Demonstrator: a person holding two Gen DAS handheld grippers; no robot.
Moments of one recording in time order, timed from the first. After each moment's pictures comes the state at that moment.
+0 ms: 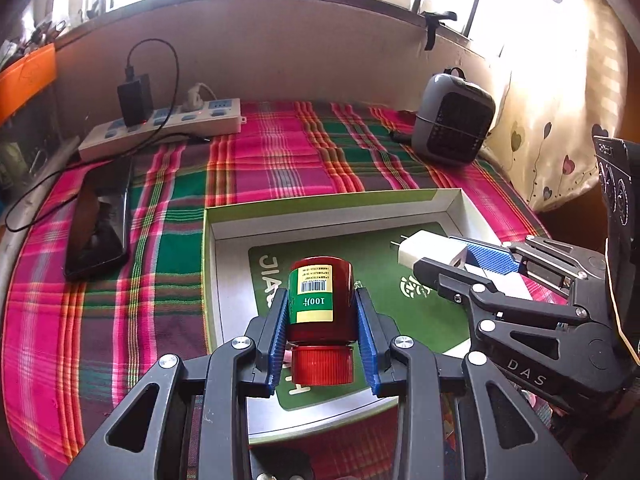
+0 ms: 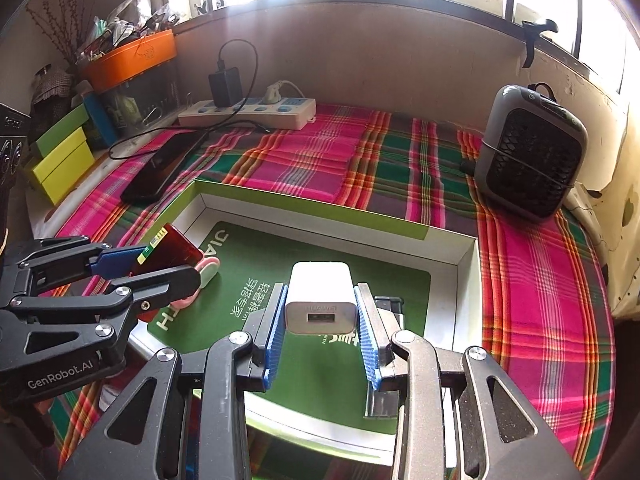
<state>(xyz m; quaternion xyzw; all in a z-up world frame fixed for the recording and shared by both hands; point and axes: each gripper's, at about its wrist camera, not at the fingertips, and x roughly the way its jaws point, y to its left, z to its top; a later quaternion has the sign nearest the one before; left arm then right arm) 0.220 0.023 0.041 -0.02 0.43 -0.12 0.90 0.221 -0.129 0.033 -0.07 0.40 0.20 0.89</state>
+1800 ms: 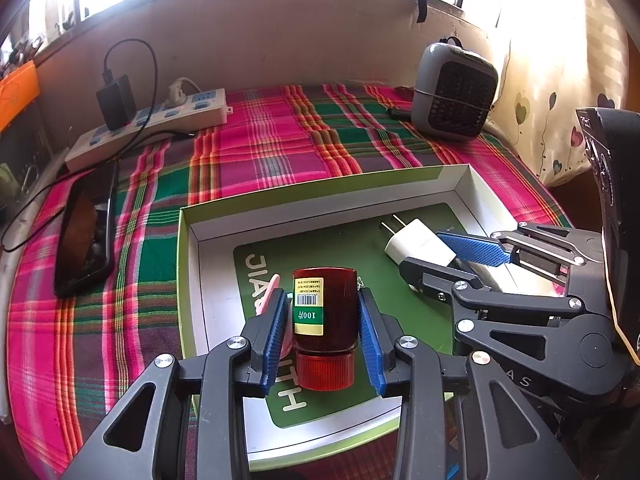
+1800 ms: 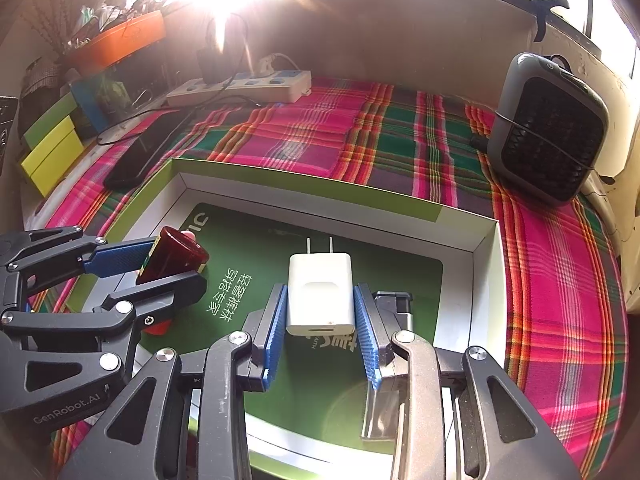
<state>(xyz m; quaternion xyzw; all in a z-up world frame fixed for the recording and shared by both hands) 0.231 0.008 0.025 0.02 0.44 -0.12 0.89 0.241 -0.129 0.013 -0.07 0.43 0.20 0.88</state>
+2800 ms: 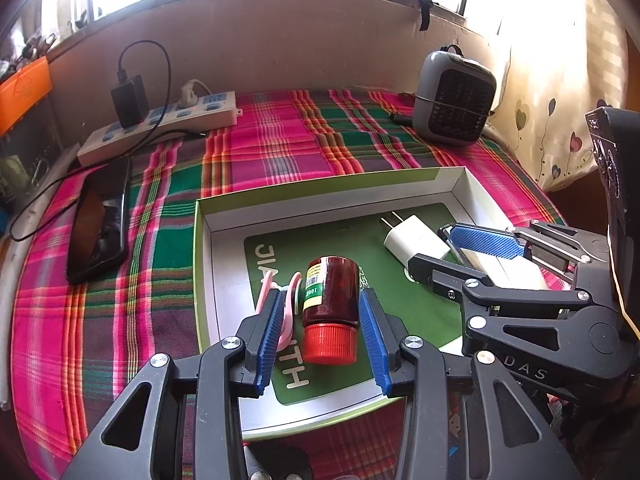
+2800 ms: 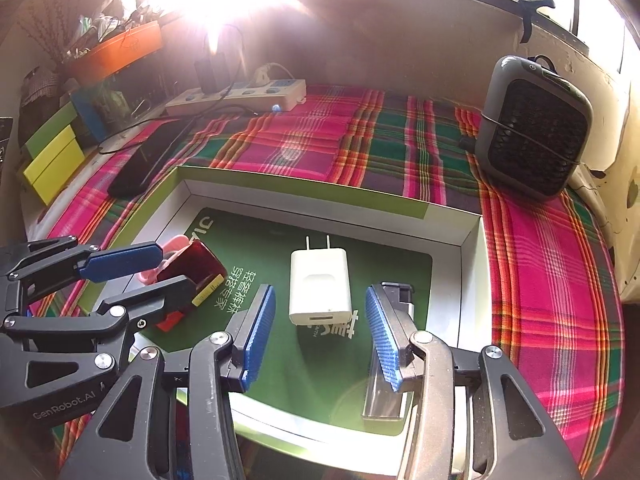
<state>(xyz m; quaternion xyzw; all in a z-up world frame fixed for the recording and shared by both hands) 0.216 0.012 0.035 0.02 0.44 -0.11 0.89 0.230 -0.135 0.021 -0.06 0.43 0.19 0.88</state>
